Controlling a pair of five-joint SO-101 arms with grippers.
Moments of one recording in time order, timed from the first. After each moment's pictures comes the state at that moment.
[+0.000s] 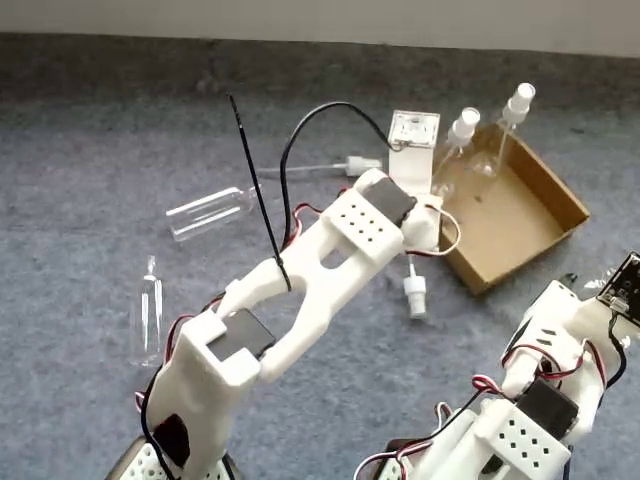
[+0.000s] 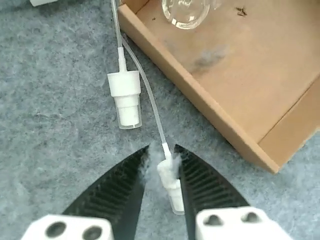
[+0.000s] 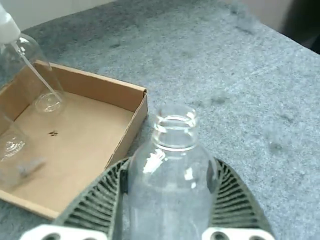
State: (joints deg) left arm 39.1 27.9 -24.6 68.6 42.1; right arm 36.0 -78.5 72.0 40.9 3.2
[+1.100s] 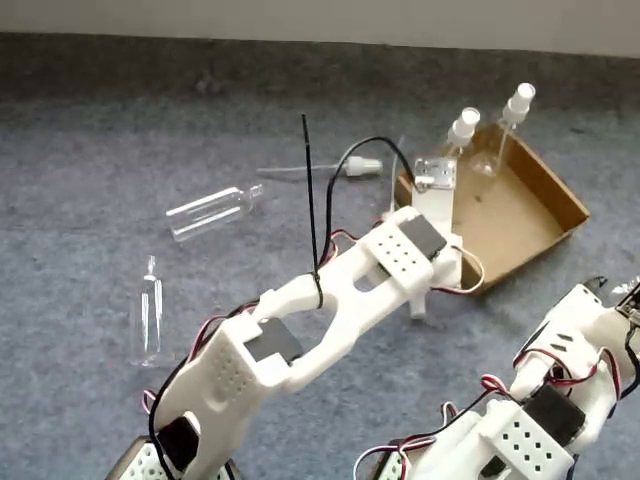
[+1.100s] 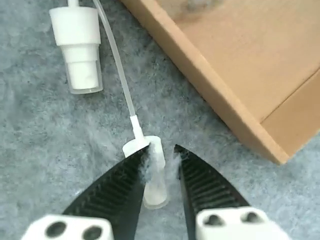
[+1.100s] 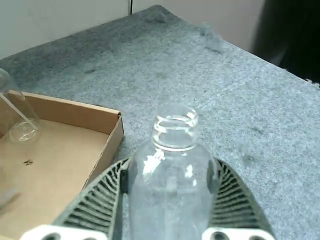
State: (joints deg) left arm 45.8 36.3 -24.7 65.8 50.5; right arm 41.4 -78.5 72.0 36.2 3.2
